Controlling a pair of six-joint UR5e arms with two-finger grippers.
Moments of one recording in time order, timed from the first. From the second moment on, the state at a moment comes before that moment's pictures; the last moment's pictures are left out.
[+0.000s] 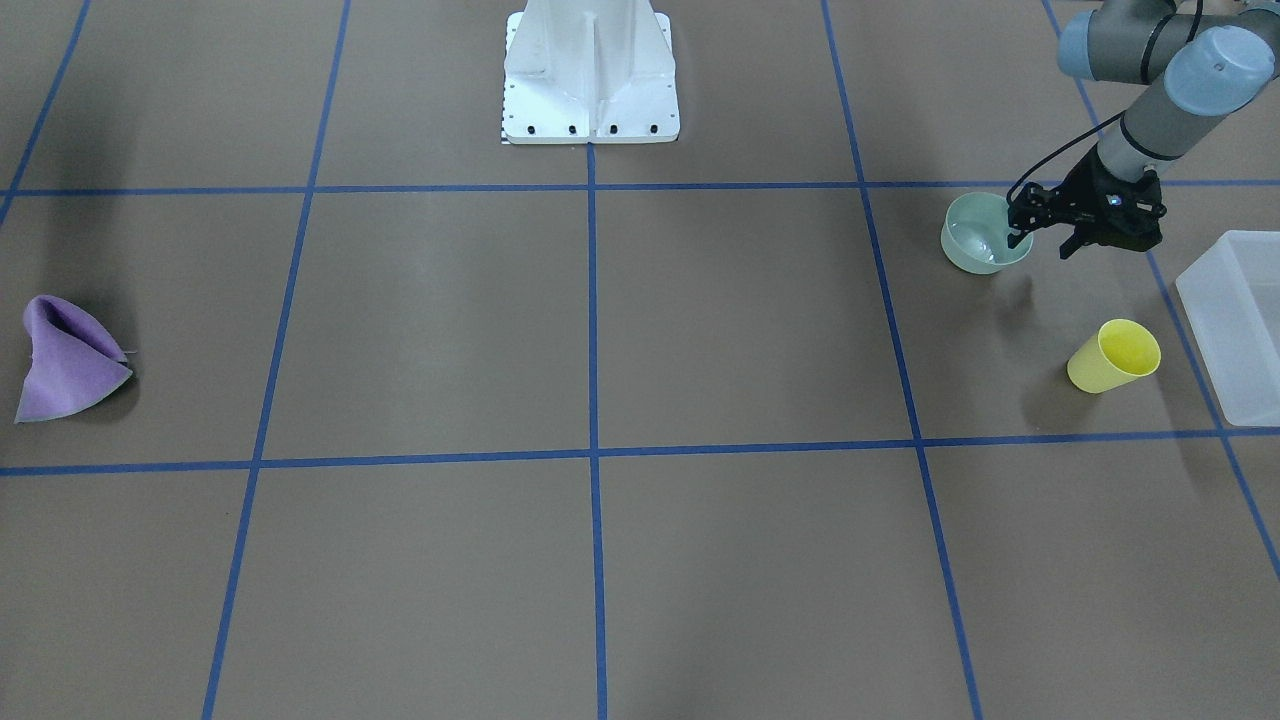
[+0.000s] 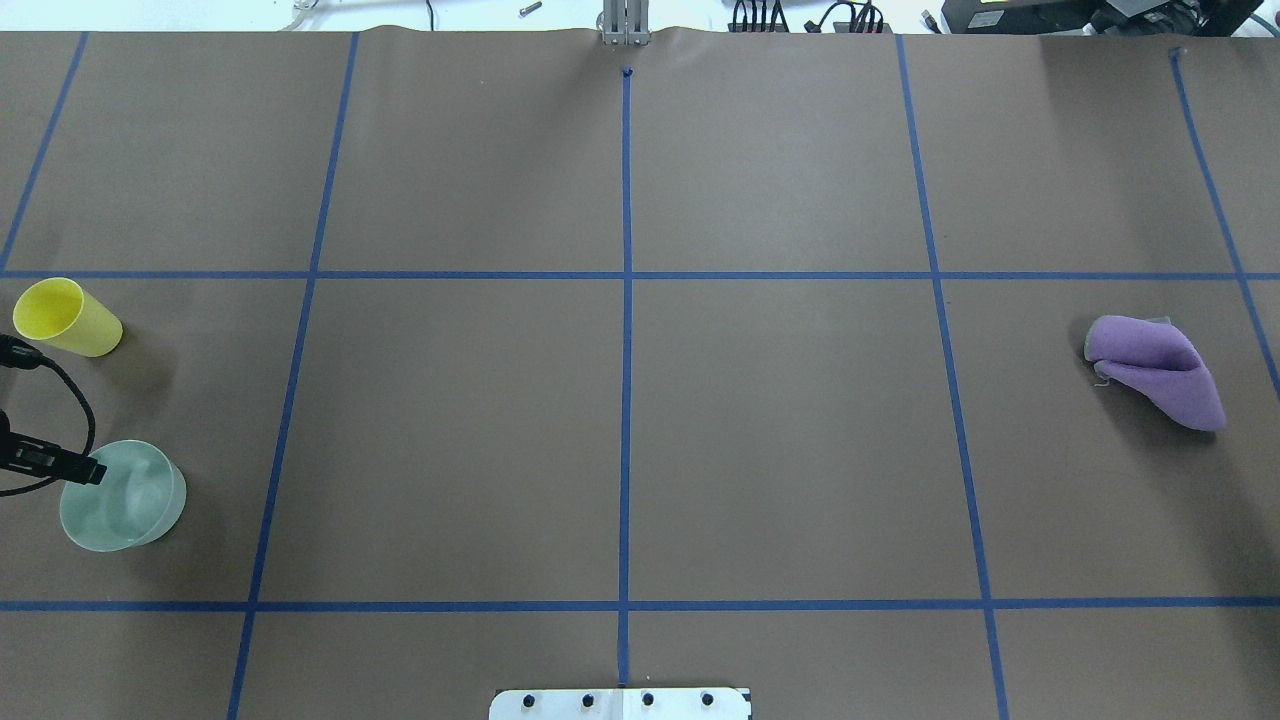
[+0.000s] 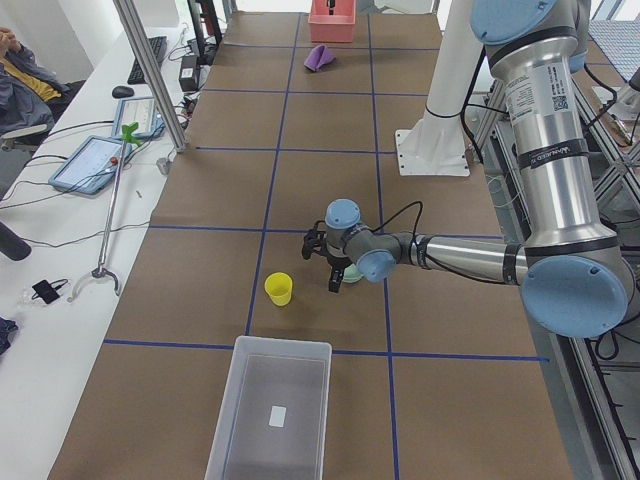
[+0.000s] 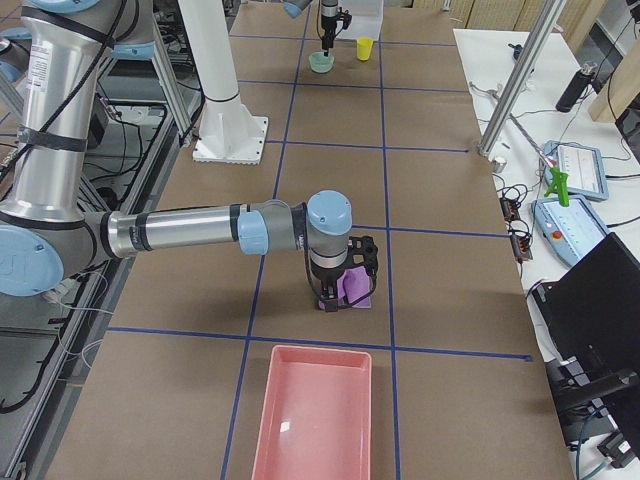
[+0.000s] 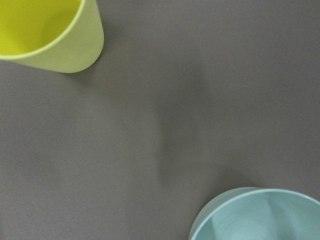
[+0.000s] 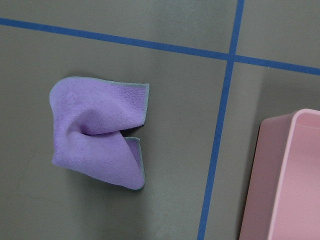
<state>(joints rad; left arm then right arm) -0.82 -1.30 -1.78 -2.29 -2.13 -0.70 1.45 -1.79 1.92 -1.55 2.34 0.03</state>
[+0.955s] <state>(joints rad) -0.92 -1.31 -1.79 -2.32 -2.37 -0.82 1.44 -1.79 1.91 -1.55 2.34 0.03</state>
